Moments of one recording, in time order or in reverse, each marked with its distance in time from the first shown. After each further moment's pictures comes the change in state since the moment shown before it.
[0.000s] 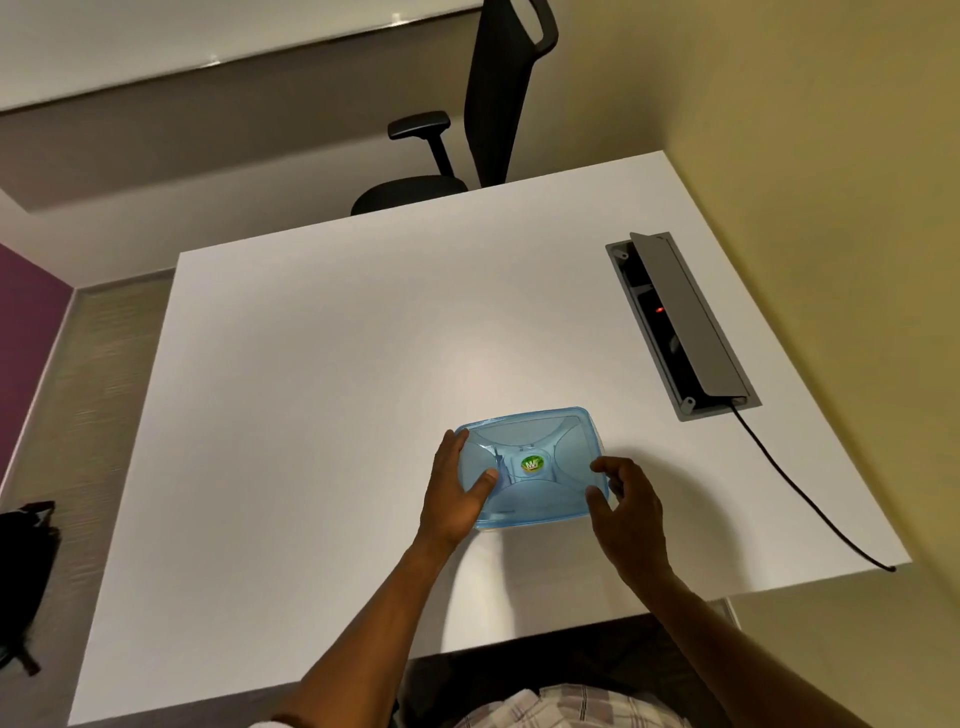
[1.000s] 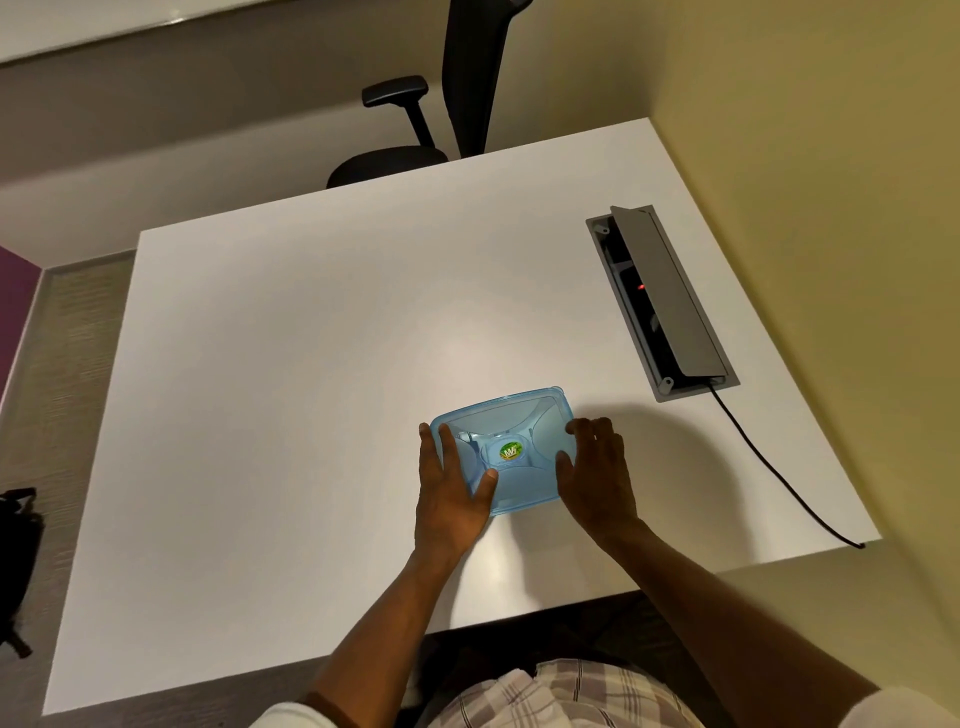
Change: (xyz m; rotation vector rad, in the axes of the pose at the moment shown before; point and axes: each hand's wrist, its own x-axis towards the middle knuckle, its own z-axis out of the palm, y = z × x) left_hand -0.008 -0.022 0.049 0.423 0.111 0.139; right_hand 0.039 0.014 0.007 -0.499 -0.074 -0.131
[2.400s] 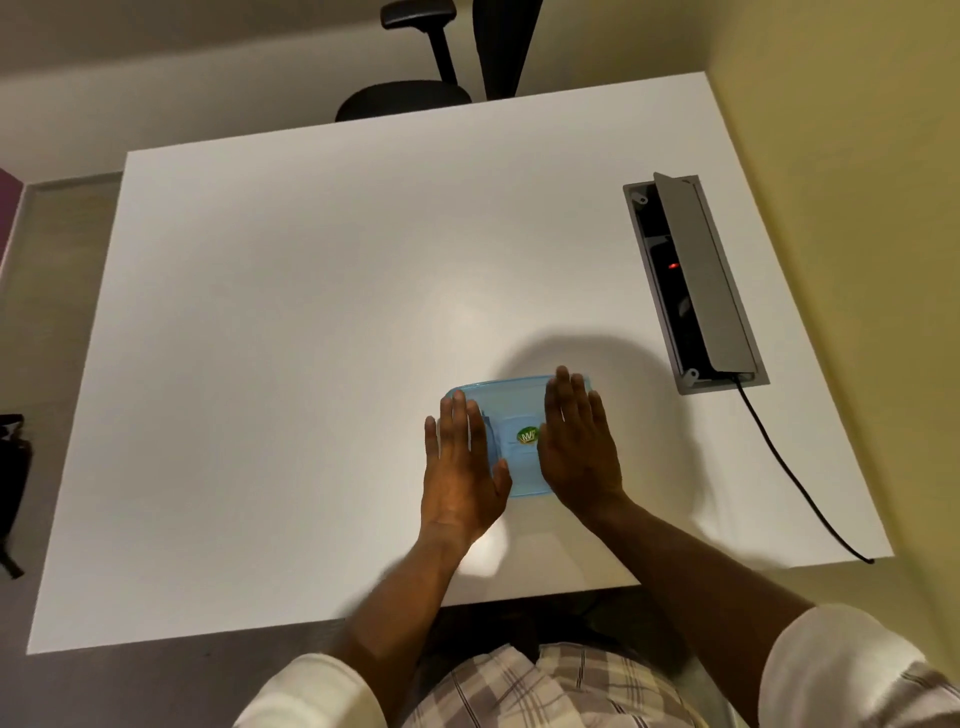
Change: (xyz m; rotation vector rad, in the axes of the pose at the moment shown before) left_hand 0.012 -0.006 0.020 0.395 -0.027 0.086; right_hand 0.026 -0.003 0.037 -0.355 -0.114 -0.372
